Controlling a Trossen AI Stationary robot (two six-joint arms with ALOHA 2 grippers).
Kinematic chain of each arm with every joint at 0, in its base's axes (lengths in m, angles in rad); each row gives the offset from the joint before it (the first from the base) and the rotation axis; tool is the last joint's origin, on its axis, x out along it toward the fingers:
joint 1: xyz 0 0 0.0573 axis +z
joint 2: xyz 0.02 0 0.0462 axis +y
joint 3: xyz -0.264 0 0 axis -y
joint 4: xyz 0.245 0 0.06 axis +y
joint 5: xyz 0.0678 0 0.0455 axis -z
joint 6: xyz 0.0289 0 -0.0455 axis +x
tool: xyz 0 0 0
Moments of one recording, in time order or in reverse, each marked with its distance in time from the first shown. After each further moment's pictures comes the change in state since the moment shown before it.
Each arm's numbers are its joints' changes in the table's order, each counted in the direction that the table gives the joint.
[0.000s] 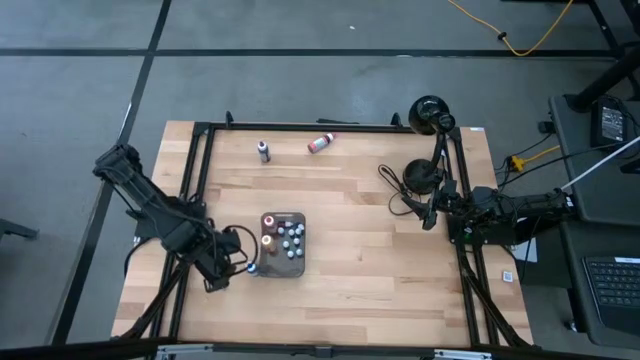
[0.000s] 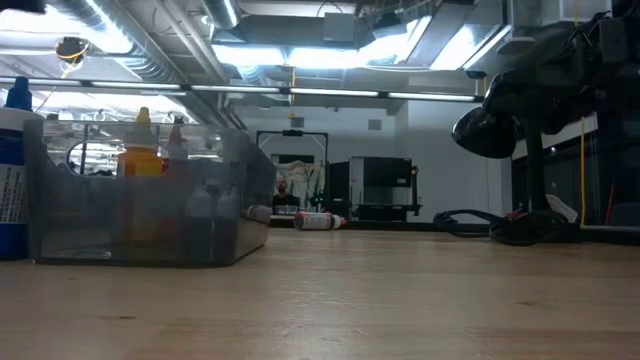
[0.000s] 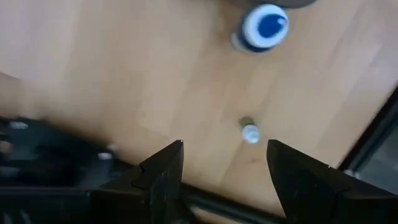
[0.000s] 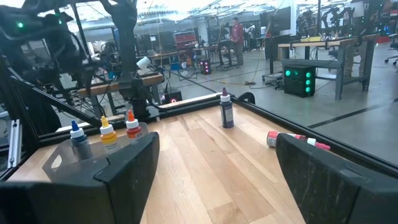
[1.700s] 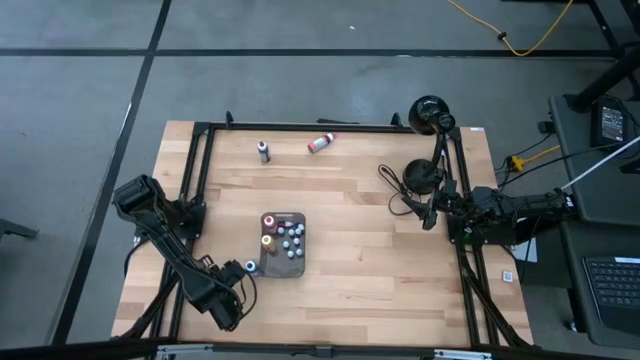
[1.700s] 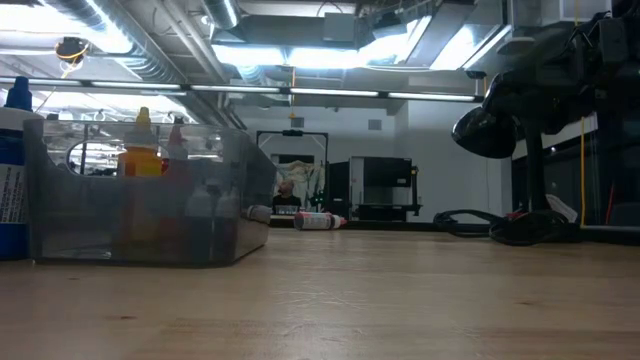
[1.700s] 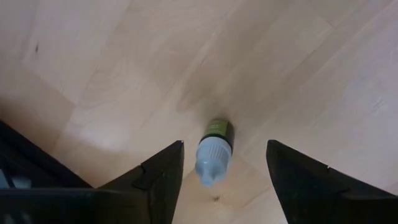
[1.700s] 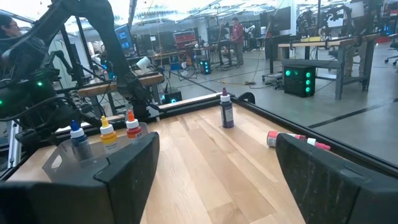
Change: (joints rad) left arm -0.189 0.385 -0.138 -0.354 0.044 -0.479; right arm 0.000 0.000 0.000 0.000 0.000 0.000
